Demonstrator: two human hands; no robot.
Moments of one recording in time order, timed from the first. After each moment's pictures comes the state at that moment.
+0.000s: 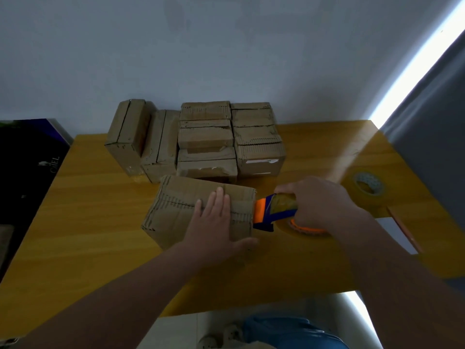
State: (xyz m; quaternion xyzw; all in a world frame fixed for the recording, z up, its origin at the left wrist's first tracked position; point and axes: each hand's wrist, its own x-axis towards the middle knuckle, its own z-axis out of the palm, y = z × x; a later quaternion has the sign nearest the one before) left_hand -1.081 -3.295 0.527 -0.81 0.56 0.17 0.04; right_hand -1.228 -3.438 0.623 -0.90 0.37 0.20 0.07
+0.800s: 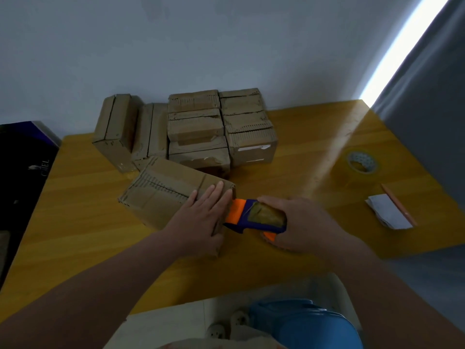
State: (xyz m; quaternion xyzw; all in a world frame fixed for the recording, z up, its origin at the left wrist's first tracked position) left_hand -1.056 -3.276 0.524 -0.72 0.68 0.14 0.06; right_hand -1.266 -3.398 0.570 -0.91 0.33 0.07 0.25
